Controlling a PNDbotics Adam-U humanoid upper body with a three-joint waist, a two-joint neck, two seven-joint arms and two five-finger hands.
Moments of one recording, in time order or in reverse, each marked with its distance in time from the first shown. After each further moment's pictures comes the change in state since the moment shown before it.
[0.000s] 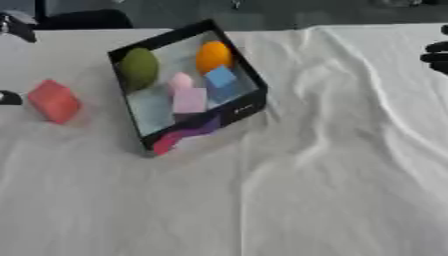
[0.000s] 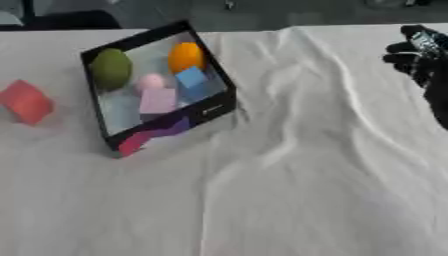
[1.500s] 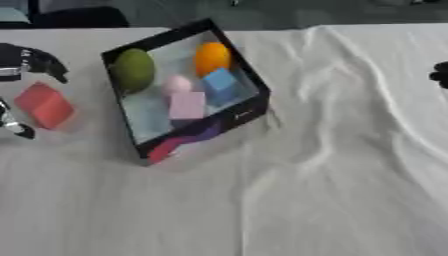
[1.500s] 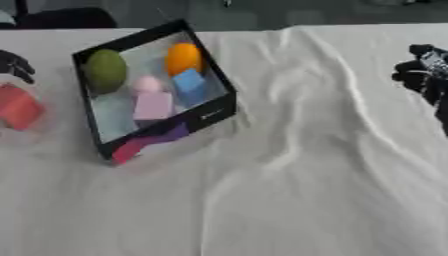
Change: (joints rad) left arm -0.044 -0.076 -0.012 0.121 -0.332 -0.117 0.117; right arm -0.005 0.009 0.000 0.000 0.034 0.001 0.009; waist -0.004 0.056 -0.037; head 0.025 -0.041
